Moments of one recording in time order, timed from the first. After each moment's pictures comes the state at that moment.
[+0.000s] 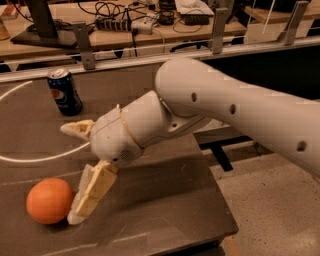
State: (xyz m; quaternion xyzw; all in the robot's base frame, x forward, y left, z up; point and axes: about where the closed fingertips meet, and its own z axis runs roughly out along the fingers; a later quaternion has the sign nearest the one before) arm 0.361 0.171 0.890 -0.71 0.48 0.40 0.34
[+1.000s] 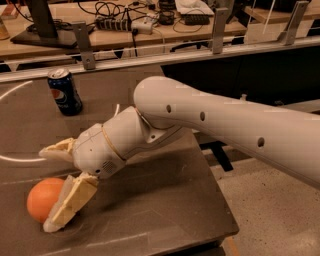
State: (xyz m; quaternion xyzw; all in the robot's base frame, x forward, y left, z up) arm 0.343 0.206 0.864 -0.70 0.46 0.46 0.30
